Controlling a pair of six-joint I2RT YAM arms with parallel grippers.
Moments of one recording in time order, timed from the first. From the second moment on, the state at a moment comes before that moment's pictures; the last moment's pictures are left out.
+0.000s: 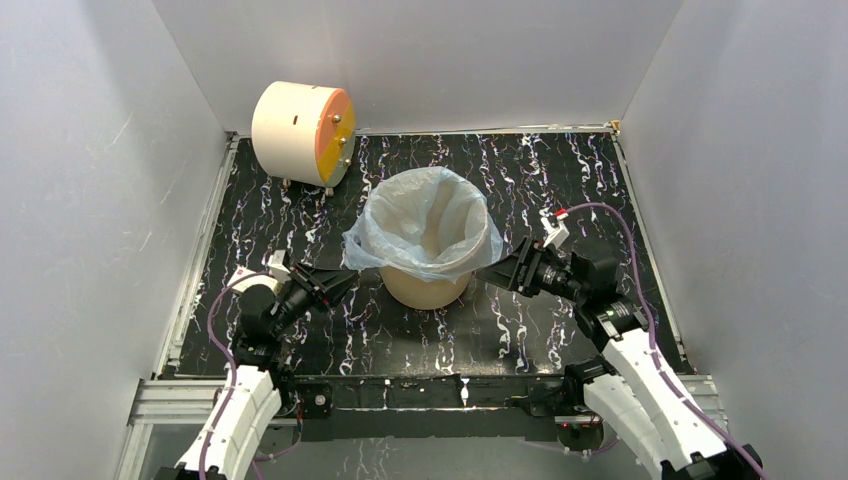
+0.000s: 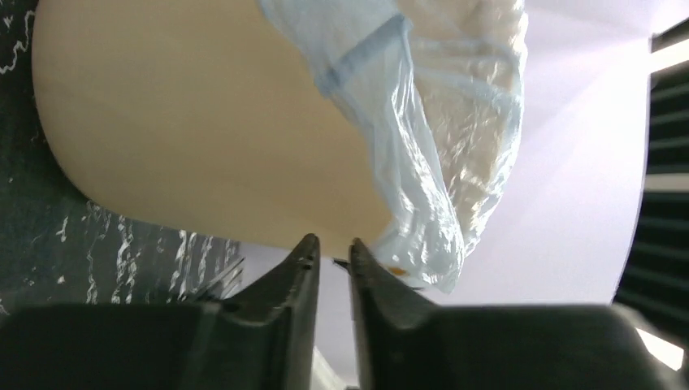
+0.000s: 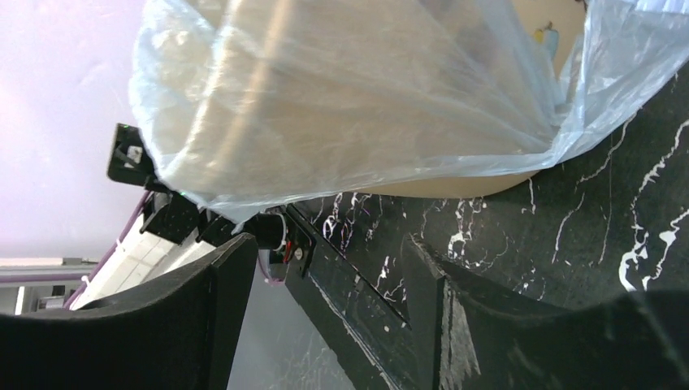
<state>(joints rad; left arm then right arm) -0.11 0.51 0.07 0.34 0.60 -1.65 0.34 0.64 0.51 -0.19 -0.64 0.83</state>
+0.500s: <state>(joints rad) -0.11 0.53 0.35 -0.04 0.69 -1.53 0.35 0.69 0.53 -0.20 -0.51 0.84</state>
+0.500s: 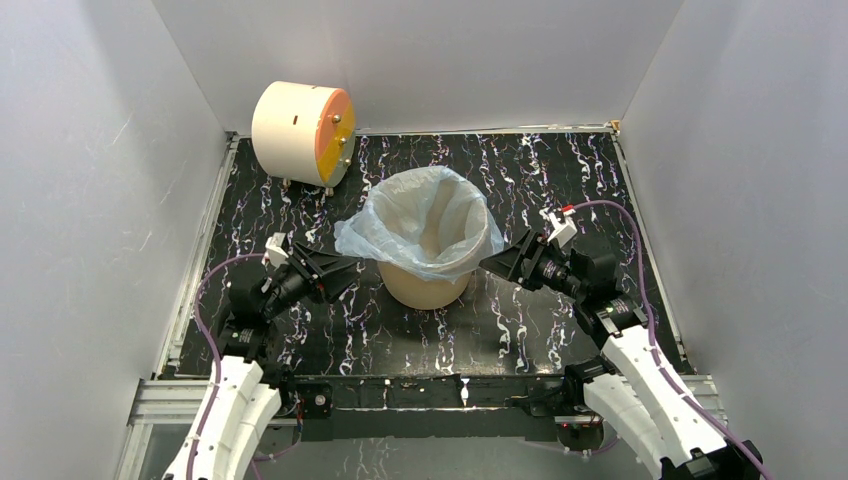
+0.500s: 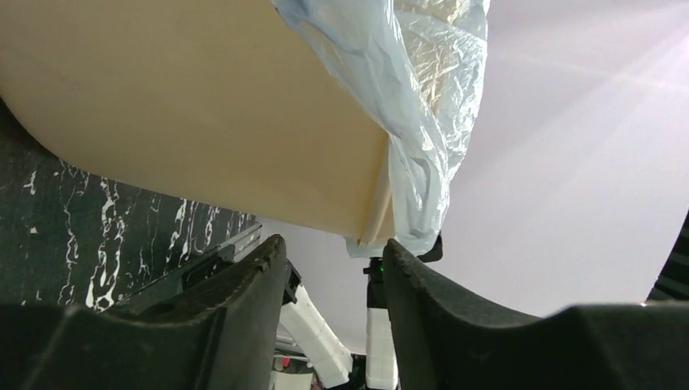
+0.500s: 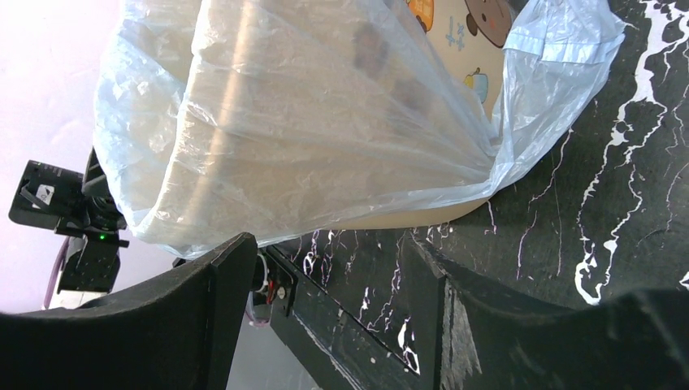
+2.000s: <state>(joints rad) -0.13 0.83 0.30 0.25 0.56 -1.59 0.35 0.77 0.59 -0.19 -0.41 0.96</state>
